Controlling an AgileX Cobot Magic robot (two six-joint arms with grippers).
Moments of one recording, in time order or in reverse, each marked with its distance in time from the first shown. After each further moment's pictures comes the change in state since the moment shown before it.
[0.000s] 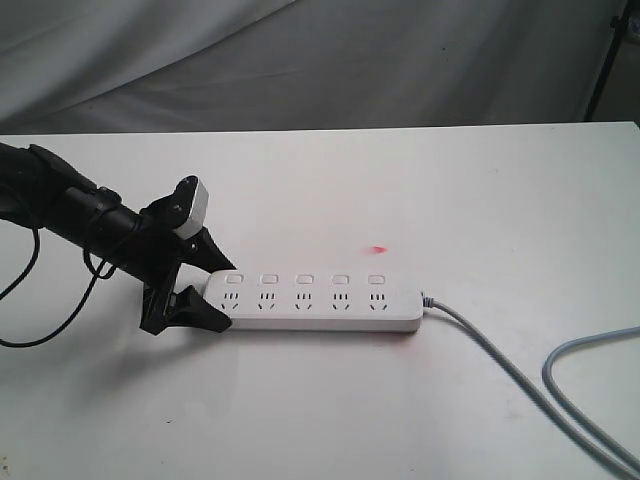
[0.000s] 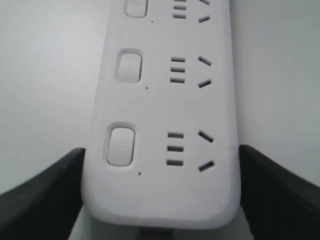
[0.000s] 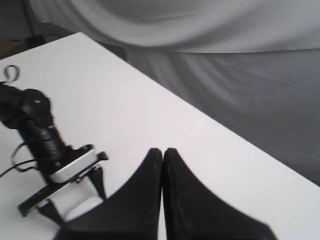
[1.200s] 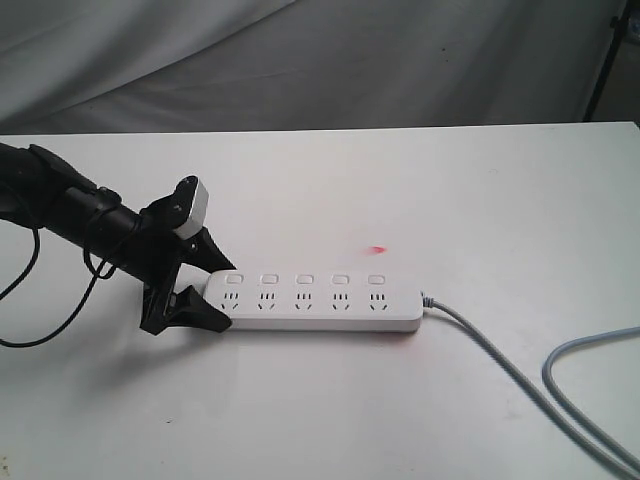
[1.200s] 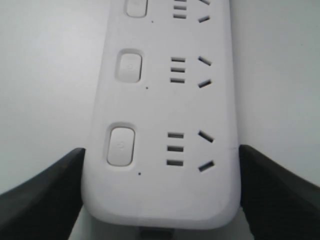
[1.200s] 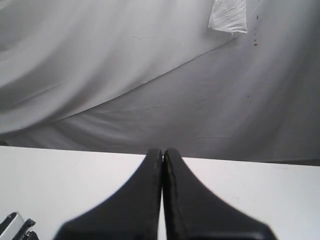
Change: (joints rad) left arm 0.000 0.000 0.000 0.000 0.000 0.000; right arm -0.049 -0.491 0.202 -0.698 -0.169 0.929
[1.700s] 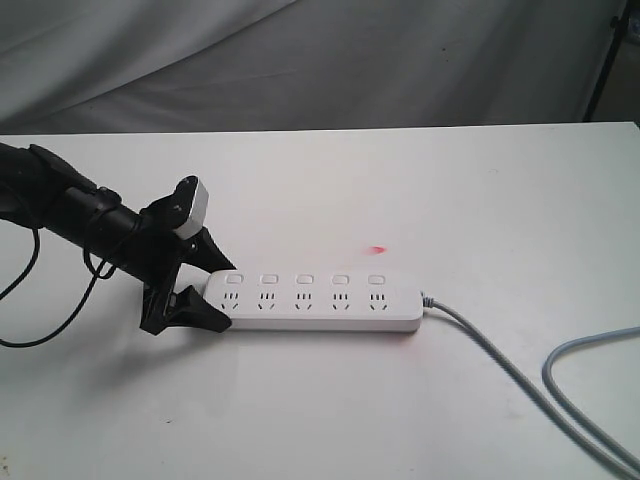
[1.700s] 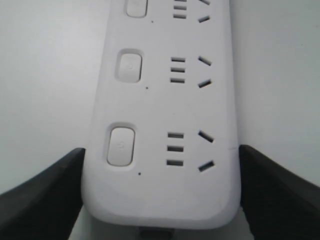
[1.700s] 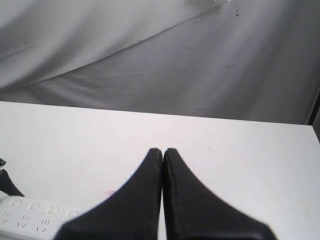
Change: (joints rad) left arm 0.000 0.000 0.000 0.000 0.000 0.000; right arm 0.000 -0.255 0.330 -0.095 -0.003 -0.002
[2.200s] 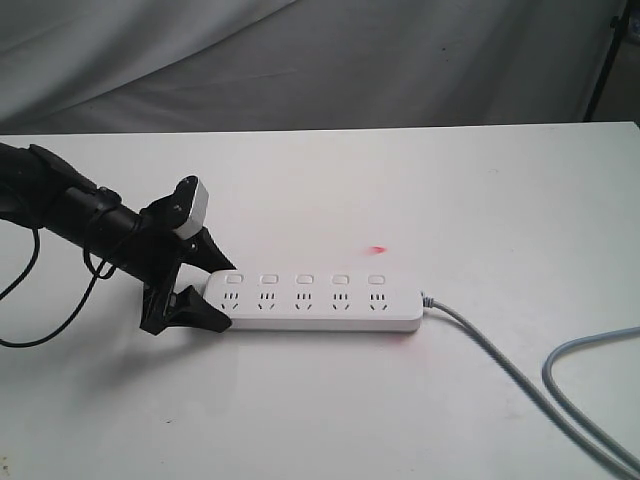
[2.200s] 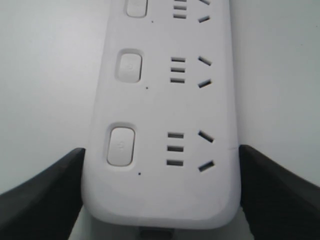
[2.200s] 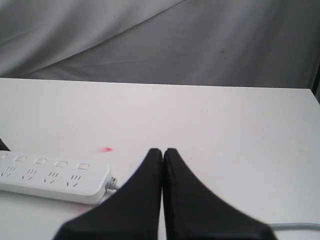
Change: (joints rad) left arm 0.000 0.000 0.000 0.000 0.000 0.000; right arm 0.000 -0.438 0.528 -0.015 -0.143 0.015
